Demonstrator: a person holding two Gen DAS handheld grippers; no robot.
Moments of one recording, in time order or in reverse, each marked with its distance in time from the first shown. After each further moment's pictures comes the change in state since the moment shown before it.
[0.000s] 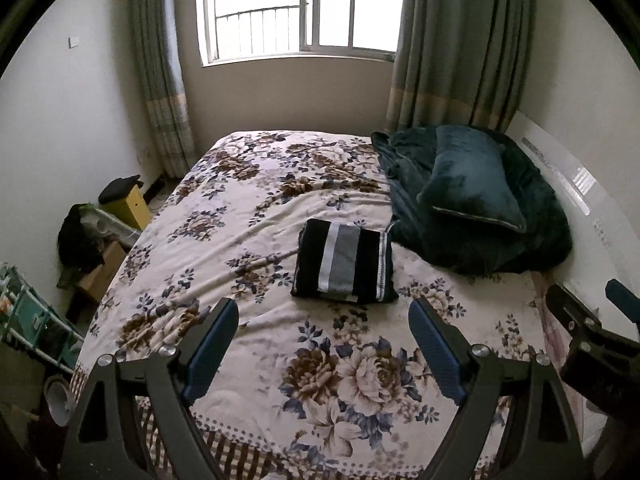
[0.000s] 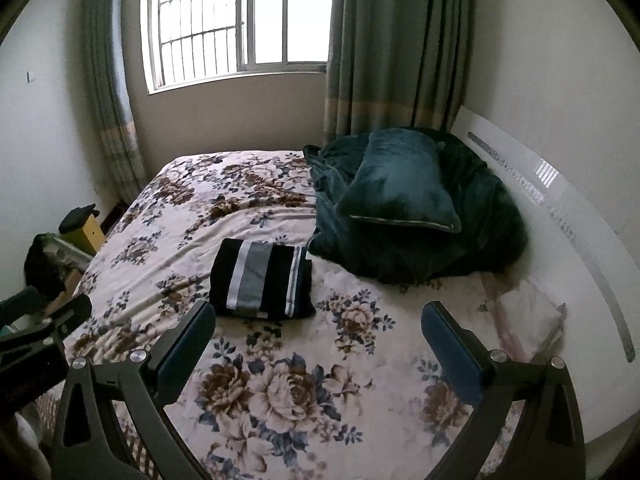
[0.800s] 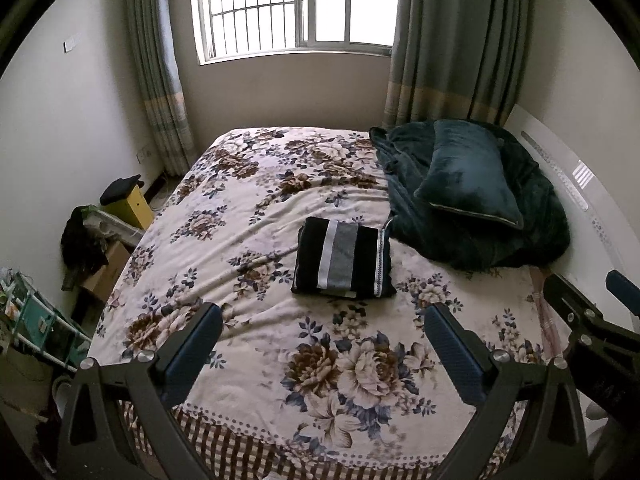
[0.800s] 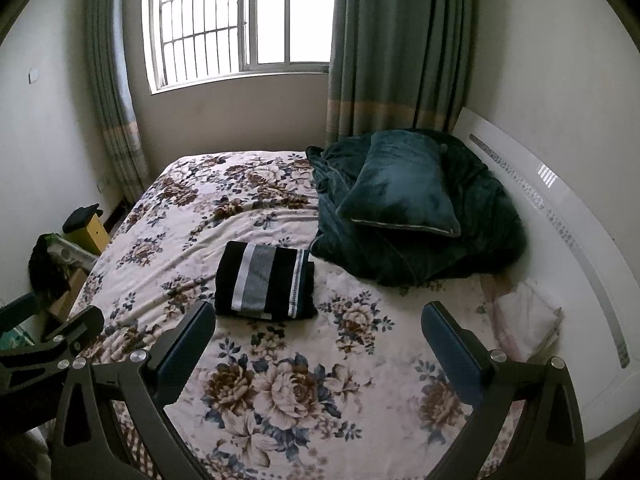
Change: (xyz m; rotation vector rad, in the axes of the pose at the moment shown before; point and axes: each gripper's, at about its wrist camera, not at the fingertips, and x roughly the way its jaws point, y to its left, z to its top) left arm -0.017 -0.008 0.015 0.016 0.034 0.001; right arm -0.012 -0.005 0.022 -0.007 0.014 0.023
